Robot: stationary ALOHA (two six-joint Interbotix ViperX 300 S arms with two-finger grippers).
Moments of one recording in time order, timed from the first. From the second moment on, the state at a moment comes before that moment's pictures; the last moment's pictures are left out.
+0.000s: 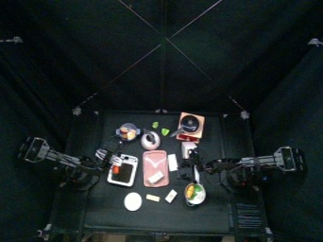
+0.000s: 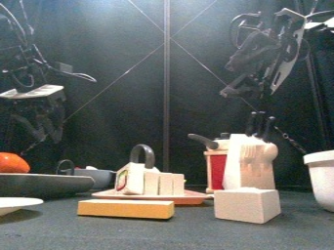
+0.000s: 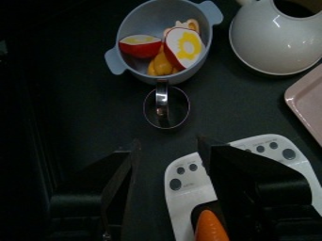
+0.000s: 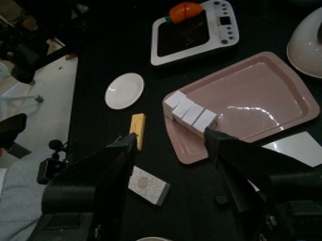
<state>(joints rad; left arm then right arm) -0.15 -0.44 1.05 0.95 1.06 -1.80 -0.05 -0.48 0.98 -0.87 -0.17 1.24</state>
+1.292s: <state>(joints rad) 0.10 -0.30 1.11 1.21 0.84 -1.99 -0.07 -0.44 0.98 -0.88 -0.17 1.24</state>
